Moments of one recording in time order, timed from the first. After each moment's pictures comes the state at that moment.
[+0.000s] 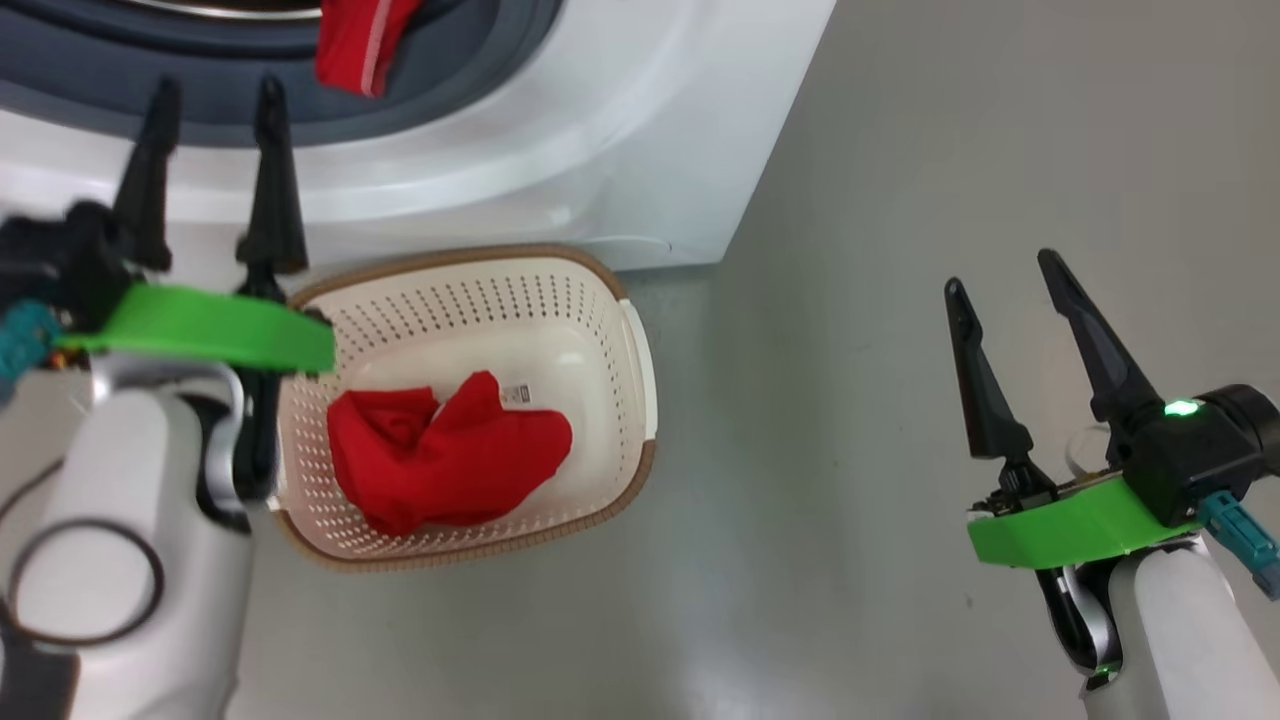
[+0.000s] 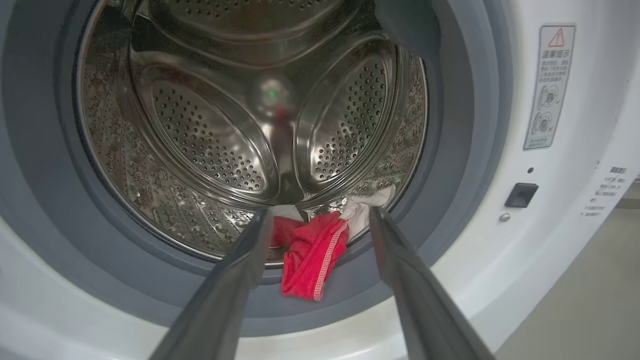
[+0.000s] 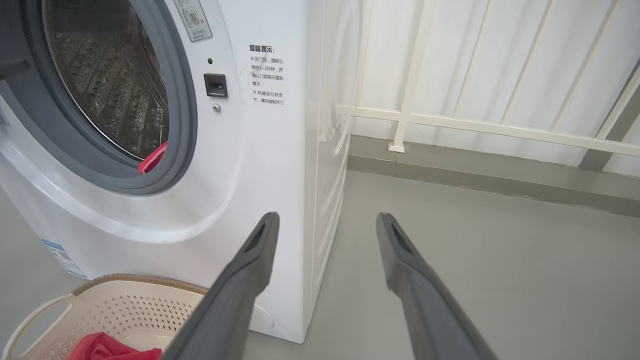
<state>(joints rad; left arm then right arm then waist) -0.70 0.17 -0.10 0.36 -0.38 0.01 -0.22 -0.24 -0.05 0.01 0.06 0.10 0.13 -0.26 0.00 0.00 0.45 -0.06</state>
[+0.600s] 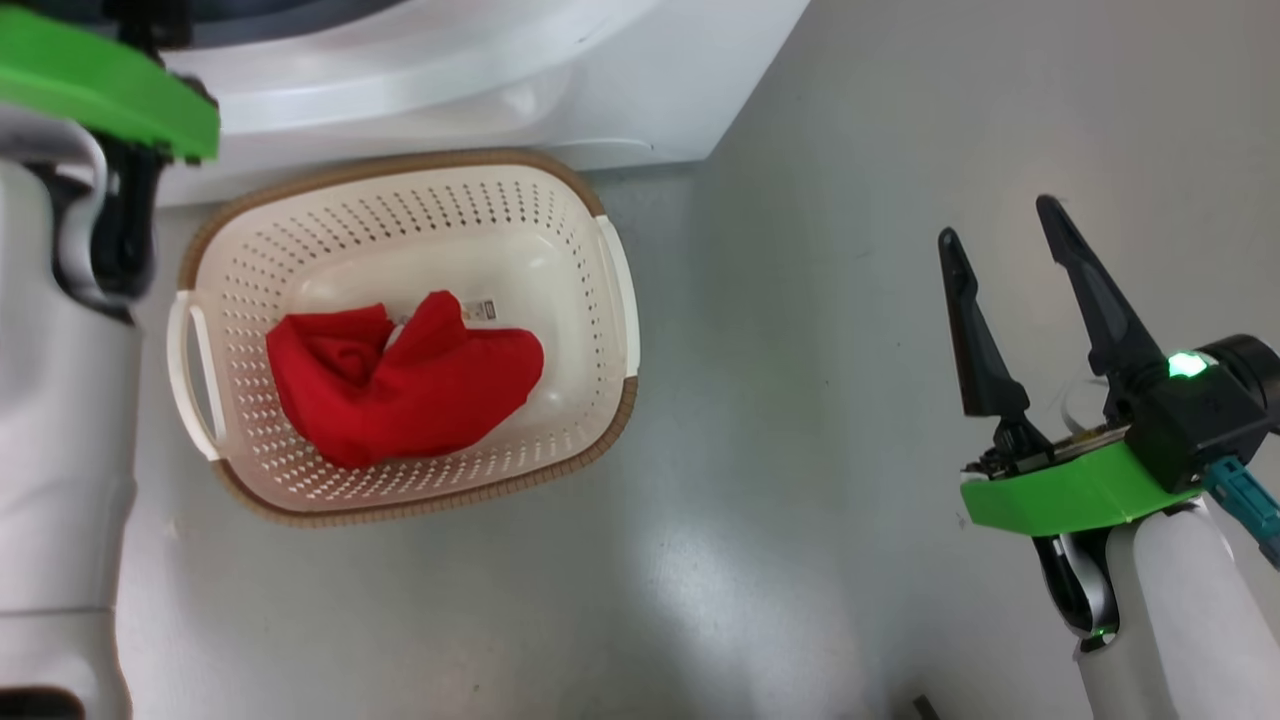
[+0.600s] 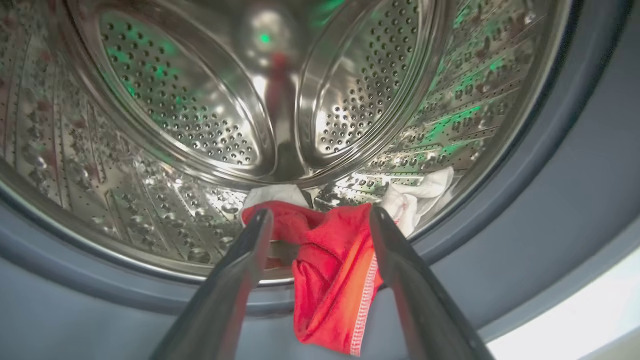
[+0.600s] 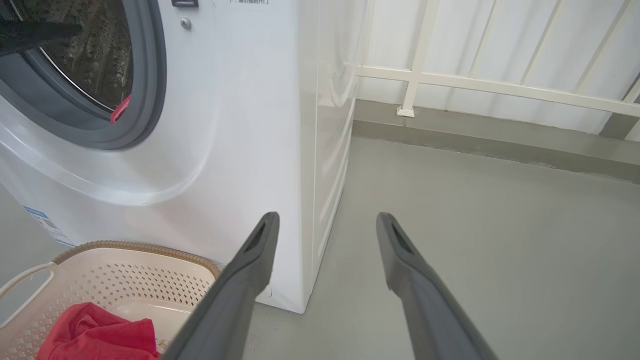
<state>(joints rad) -1.11 0.22 -0.12 0.67 -0.44 -0.11 -0.17 -0.31 -0.05 0.02 0.05 0.10 0.13 -0.26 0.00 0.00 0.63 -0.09</state>
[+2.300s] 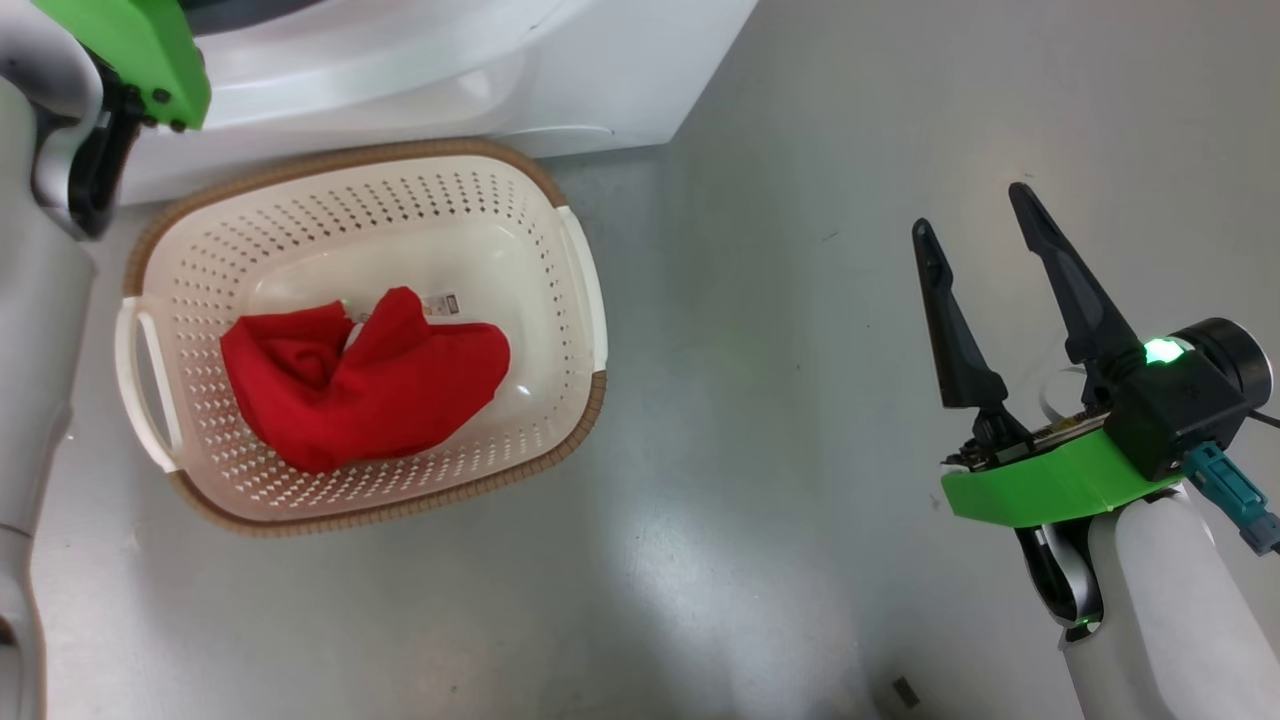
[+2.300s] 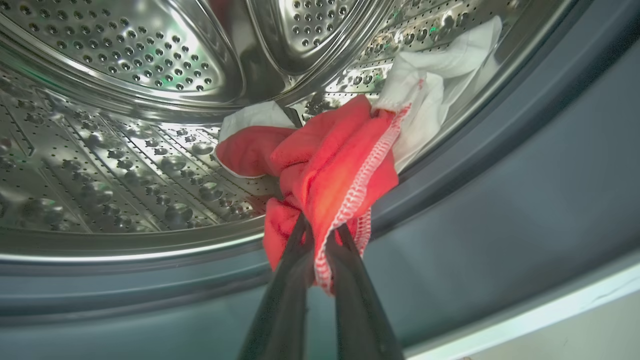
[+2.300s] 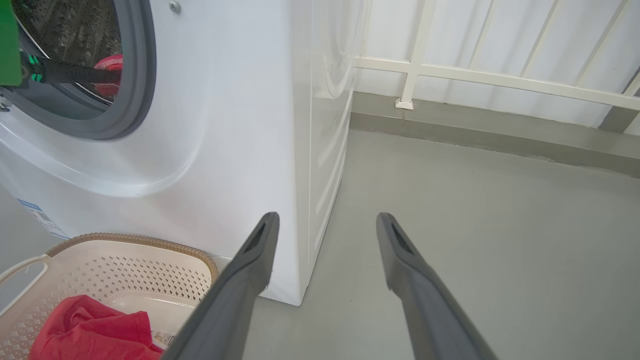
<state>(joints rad) -1.36 0.31 -0.48 1.00 -0.52 -0.11 -0.02 -0.34 -0.05 0.06 0.07 0.11 0.13 -0.26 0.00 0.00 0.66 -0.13</state>
